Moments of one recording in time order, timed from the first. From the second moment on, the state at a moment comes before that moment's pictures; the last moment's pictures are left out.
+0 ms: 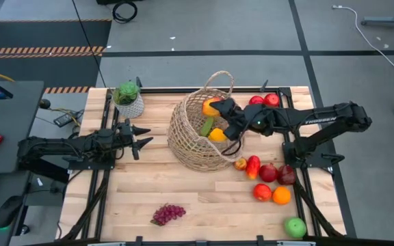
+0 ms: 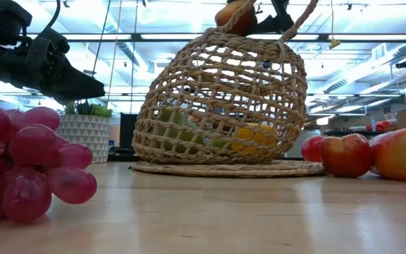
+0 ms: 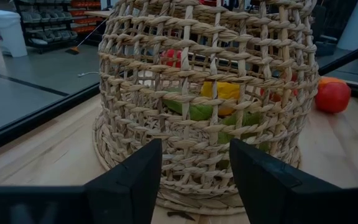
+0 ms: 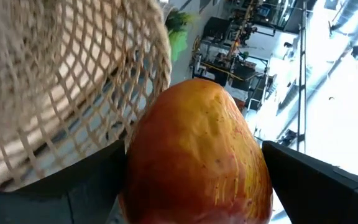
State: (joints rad) left arm 0.06 0.23 0.01 0.08 -0.29 -0.15; right arm 0.04 1.26 1.10 -0.16 0.58 -1.64
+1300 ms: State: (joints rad) left arm 0.06 0.23 0.01 0.08 -0.29 -0.15; right arm -0.20 1.26 1.10 0.04 0.38 0.89
